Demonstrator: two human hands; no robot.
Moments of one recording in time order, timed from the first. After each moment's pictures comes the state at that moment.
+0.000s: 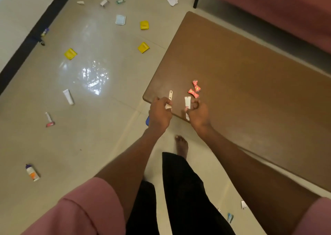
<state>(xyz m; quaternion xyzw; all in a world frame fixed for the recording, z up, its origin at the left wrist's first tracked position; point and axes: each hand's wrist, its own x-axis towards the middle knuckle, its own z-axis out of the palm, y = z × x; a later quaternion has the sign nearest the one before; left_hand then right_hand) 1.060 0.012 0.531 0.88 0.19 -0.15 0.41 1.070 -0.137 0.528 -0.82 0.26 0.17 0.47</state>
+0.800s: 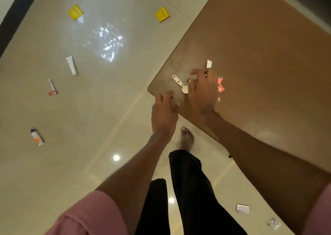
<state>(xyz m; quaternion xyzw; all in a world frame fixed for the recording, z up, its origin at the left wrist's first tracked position) 1.078 0.003 0.458 0.87 0.29 -0.13 0.38 1.175 -0.107 0.444 -0.95 -0.03 0.05 0.30</state>
